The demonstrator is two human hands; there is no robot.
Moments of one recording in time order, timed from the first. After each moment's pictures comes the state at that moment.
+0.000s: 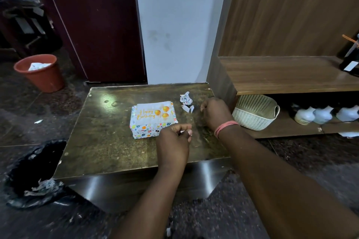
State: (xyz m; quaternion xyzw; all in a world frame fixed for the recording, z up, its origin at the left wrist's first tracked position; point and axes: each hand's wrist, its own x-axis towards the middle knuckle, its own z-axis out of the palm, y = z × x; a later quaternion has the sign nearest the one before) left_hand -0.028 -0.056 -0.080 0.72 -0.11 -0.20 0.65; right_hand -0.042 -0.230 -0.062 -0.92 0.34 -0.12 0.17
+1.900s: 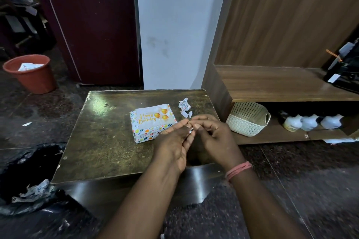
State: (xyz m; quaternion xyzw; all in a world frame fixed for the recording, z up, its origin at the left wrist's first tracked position) left_hand -0.029 -0.049 -0.028 0.38 0.09 -0.41 0.82; right_hand -0.105 -0.145 -0.038 -0.80 0.20 -0.31 0.46
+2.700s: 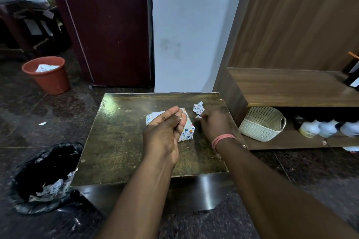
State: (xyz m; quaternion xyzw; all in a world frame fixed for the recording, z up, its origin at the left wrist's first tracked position) left_hand 0.019 -0.015 -0.004 0.39 0.09 -0.30 0.87; right_hand -0.018 -0.174 -0.050 -0.89 0.38 -0.14 0.21
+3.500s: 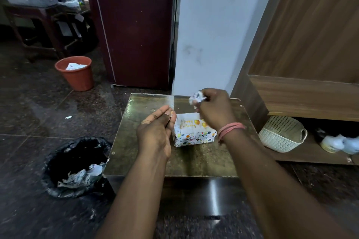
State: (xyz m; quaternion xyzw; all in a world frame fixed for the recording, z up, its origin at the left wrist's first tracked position) left_hand 0.069 0.034 -0.012 0.39 0.13 -0.22 0.88; right_hand 0.025 -0.102 0.022 -0.79 0.25 -0.27 0.48
